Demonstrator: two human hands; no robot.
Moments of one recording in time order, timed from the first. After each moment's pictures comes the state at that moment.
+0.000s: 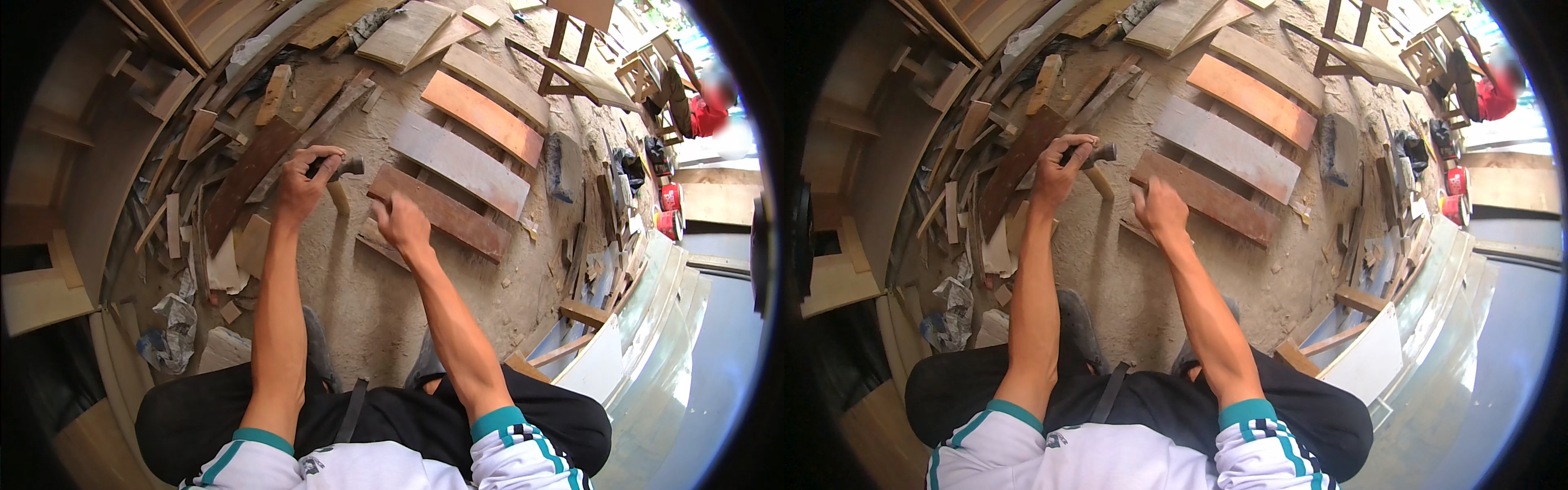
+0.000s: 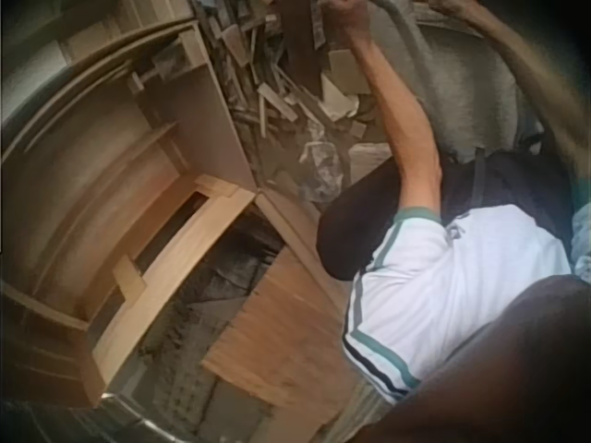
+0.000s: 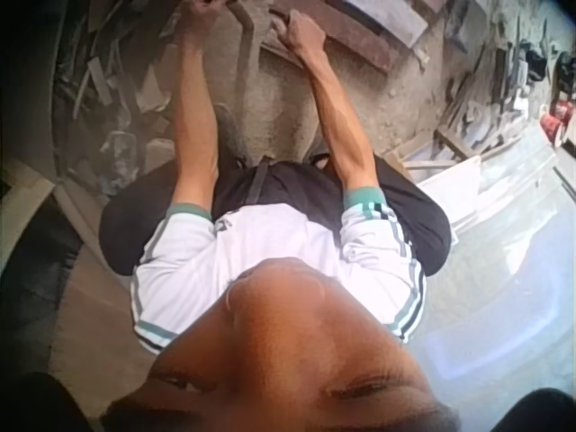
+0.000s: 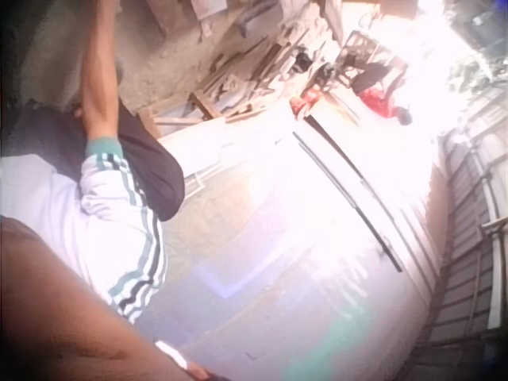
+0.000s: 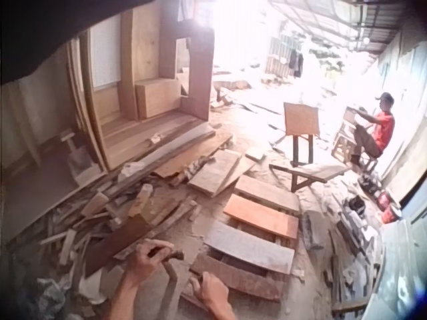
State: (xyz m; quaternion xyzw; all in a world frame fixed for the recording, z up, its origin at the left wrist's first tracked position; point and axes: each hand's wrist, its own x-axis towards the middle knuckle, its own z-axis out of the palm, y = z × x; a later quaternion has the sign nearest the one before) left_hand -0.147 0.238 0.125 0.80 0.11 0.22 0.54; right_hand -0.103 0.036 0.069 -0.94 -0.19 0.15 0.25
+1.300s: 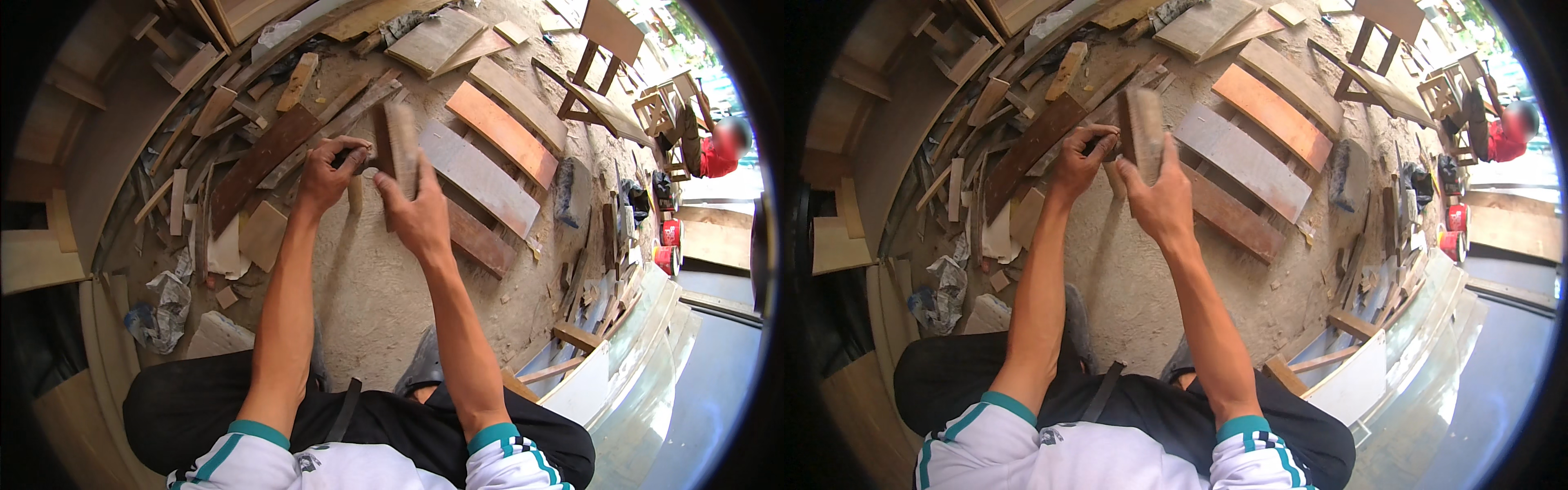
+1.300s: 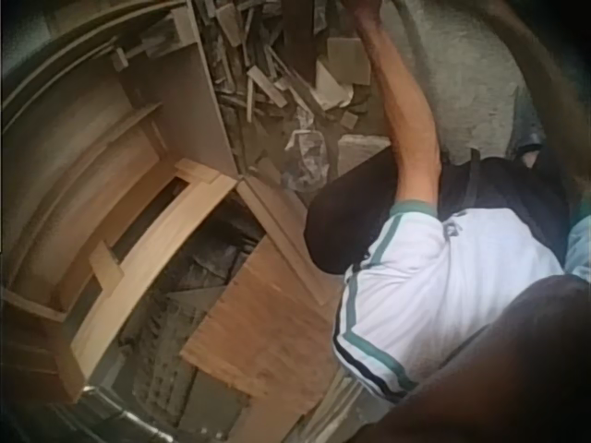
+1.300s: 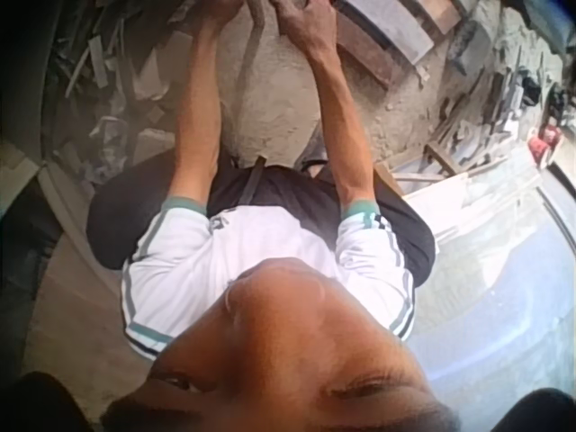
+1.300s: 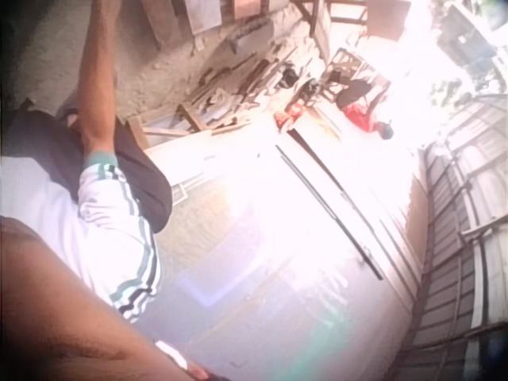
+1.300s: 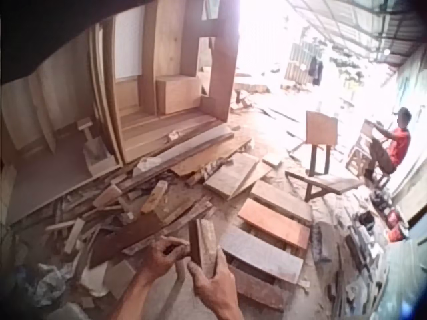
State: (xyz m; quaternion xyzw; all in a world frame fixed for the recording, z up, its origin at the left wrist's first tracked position) left_hand -0.138 0.234 0.113 0.76 0.13 0.26 0.58; right_hand -0.104 0.061 0.184 -0.83 -0.14 0.16 0.51
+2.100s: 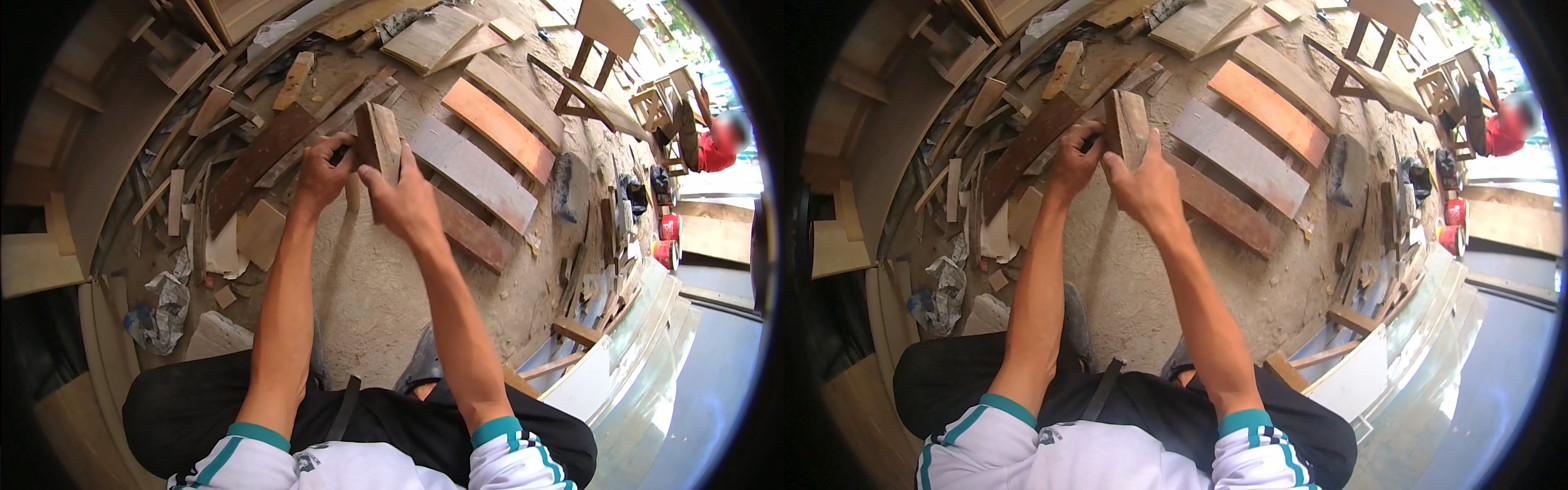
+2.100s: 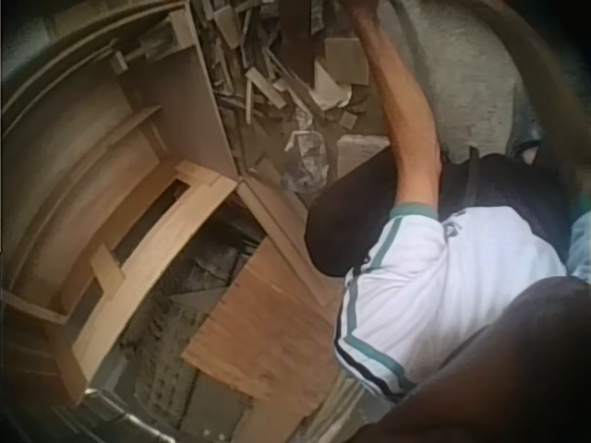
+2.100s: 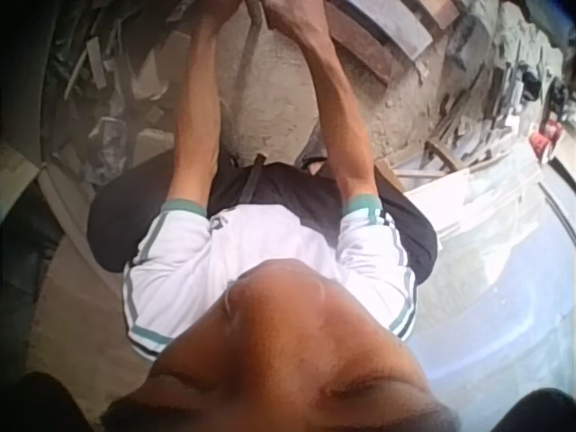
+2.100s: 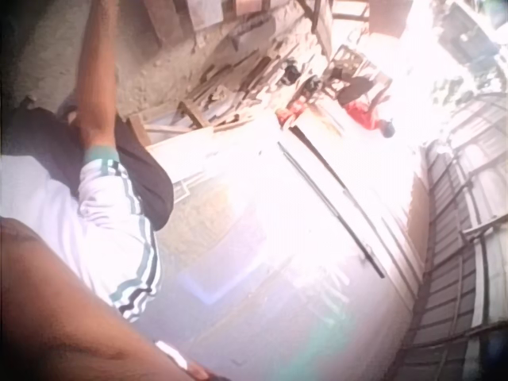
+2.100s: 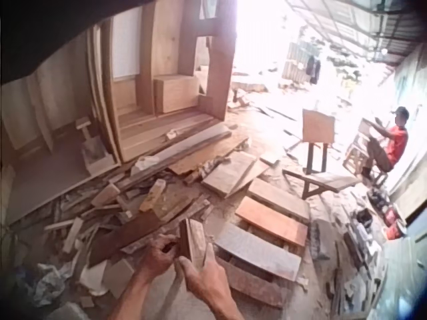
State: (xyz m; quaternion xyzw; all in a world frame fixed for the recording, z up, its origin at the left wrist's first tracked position) left_hand -0.138 0.233 0.116 0.80 0.13 0.27 0.53; right_hand -0.098 0.076 0.197 -0.90 -0.15 0.21 0.35
